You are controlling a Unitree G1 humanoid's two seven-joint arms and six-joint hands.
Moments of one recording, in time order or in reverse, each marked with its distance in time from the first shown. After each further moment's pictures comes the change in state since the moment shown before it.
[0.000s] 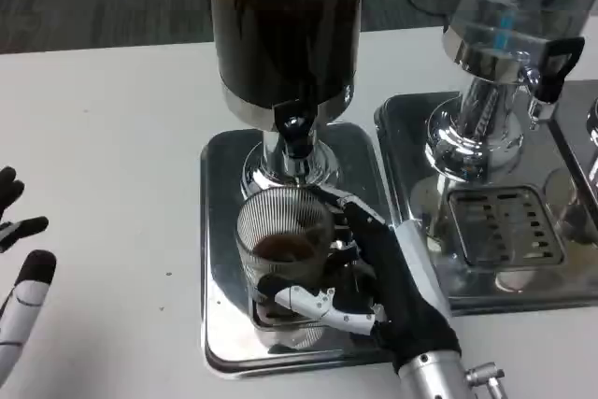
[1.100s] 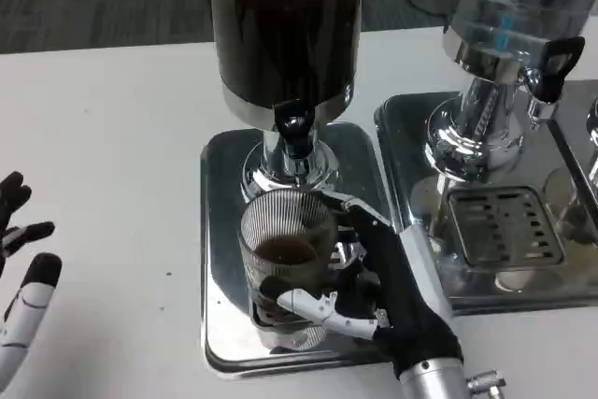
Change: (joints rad) left arm -0.008 0.000 -0.003 0.022 -0.001 -0.001 -0.021; right arm 0.010 0.006 -0.006 0.026 -0.017 -0.045 -0.049
